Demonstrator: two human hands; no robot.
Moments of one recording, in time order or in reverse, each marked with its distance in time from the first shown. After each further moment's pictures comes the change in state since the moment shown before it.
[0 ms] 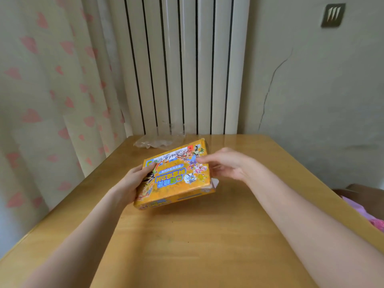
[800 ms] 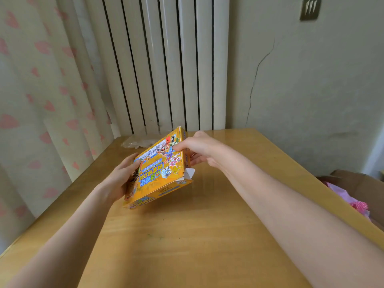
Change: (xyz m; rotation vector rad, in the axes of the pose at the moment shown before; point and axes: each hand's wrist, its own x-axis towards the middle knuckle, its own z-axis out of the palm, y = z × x) left_hand 0.001 0.012 0.005 0.087 0.036 0.008; right_hand -0.016 -0.029 0.022 -0.167 0.108 -0.127
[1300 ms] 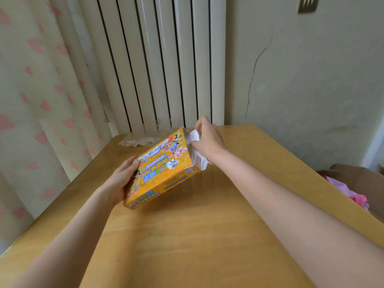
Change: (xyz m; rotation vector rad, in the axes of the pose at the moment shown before) left_hand -0.002 -0.008 0.004 -0.078 0.047 0.002; right_hand 0.018 0.020 -0.008 -0.437 0.399 -0.238
